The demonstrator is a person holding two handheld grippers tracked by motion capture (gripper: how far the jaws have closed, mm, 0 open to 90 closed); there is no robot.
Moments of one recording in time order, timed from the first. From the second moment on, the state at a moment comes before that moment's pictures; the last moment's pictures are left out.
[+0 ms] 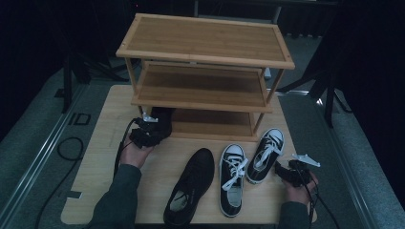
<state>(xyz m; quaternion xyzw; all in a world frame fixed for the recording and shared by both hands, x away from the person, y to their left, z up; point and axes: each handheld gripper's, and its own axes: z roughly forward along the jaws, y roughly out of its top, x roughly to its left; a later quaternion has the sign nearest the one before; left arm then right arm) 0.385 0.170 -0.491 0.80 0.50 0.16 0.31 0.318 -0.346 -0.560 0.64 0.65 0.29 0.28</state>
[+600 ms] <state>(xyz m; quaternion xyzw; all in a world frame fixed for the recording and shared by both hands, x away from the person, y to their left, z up) 0.367 0.164 -0.483 0.83 0.43 0.10 0.33 0.318 -0.346 -0.560 0.64 0.65 0.29 0.28</state>
